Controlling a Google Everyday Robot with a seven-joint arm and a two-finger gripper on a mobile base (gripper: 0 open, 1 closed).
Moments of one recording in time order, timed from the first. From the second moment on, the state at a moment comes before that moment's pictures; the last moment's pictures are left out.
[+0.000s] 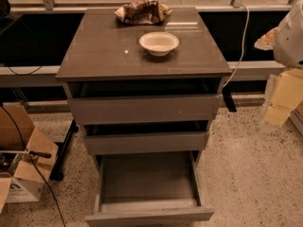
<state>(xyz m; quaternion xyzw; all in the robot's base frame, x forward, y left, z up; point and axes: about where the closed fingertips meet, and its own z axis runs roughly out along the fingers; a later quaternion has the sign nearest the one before) 0.438 -0.217 0.976 -0.60 0.78 -0.03 0.16</state>
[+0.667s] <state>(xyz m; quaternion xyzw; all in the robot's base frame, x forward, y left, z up) 0.438 -0.216 0.979 -0.60 0.78 -0.04 0.16</state>
